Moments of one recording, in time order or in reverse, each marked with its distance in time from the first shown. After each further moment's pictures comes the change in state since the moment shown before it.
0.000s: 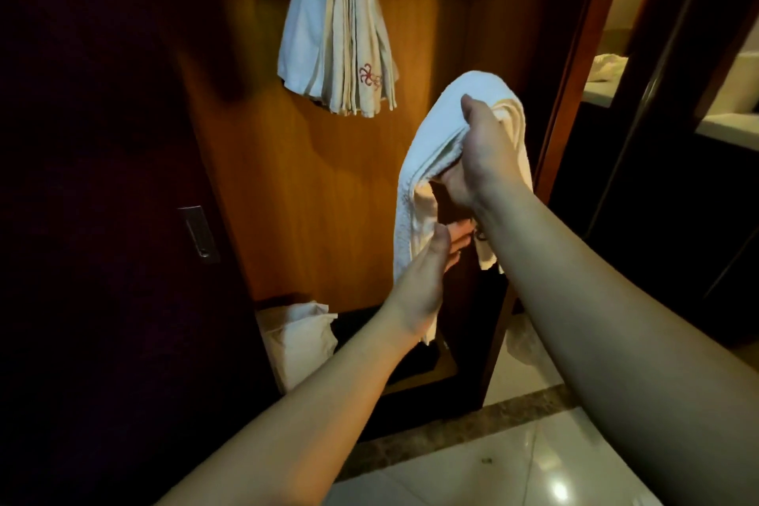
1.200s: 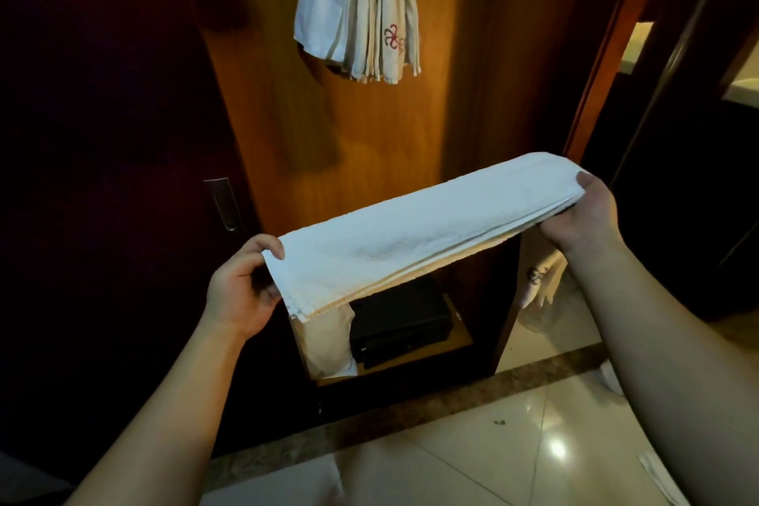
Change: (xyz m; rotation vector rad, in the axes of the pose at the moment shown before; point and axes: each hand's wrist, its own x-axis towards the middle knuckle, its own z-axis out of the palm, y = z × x) left_hand -0.067 -0.062 -0.242 -0.389 0.305 0.007; right_hand 0.020 0.066 -0.120 0.277 0.384 0.049
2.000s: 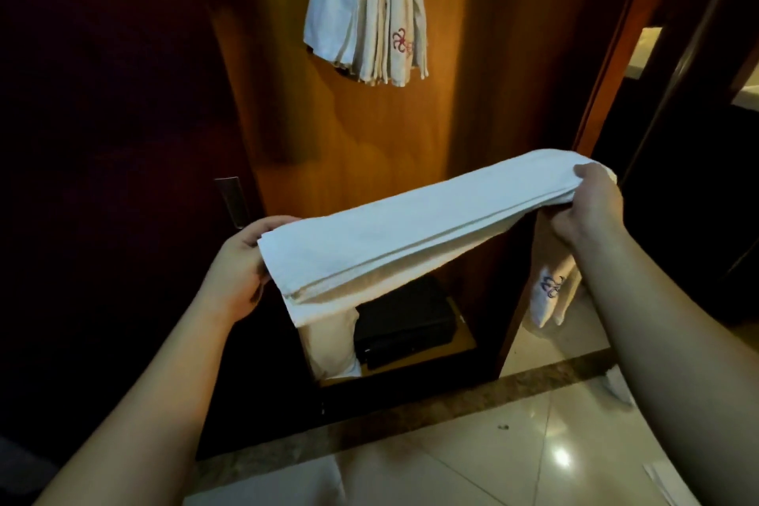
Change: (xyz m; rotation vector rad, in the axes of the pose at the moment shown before) left_hand 0.002 0.022 0.001 0.362 0.039 0.141; right_hand -0.006 -0.007 0.016 -0.145 0.106 -0.132
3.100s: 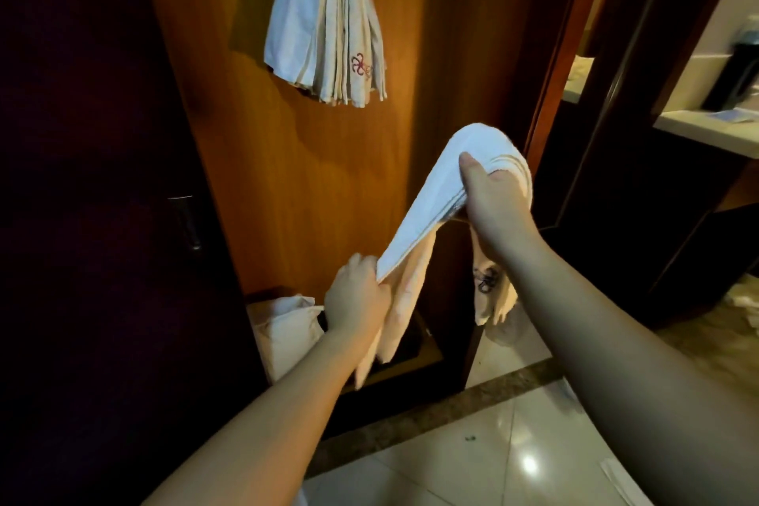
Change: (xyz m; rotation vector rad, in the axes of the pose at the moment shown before) left_hand -0.005 -0.039 0.177 0.995 0.009 0.132; right_hand -0.090 -0.005 0.031 -0.806 -0.270 -0.384
